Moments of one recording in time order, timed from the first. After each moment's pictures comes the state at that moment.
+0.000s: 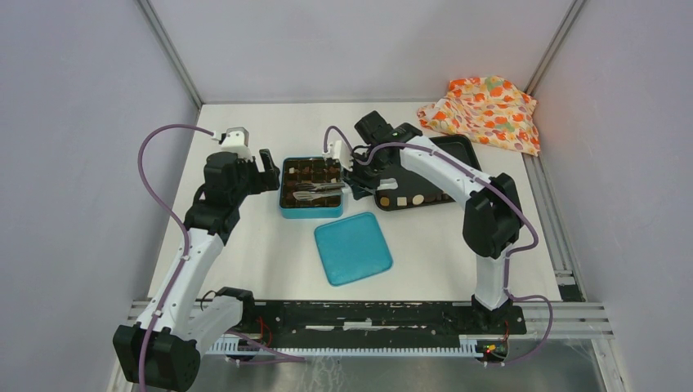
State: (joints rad) left arm -0.16 0.94 0.83 -0.31 -0.05 -0.19; right arm 0.66 1.95 1.73 -0.91 -0.49 -0.68
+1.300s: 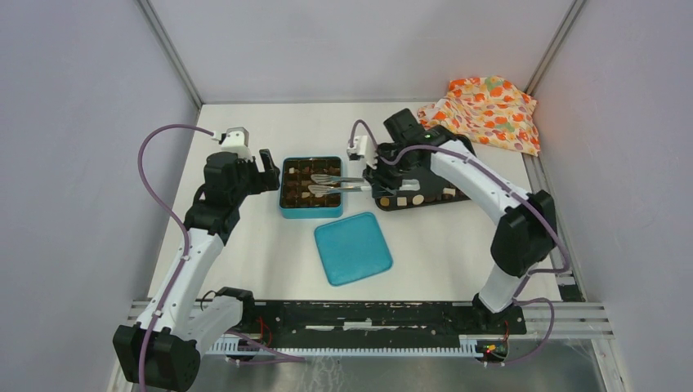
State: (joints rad) left arm -0.16 0.94 0.83 -0.31 -0.05 -0.19; right arm 0.59 1.77 1.58 -0.90 -0.52 -0.69
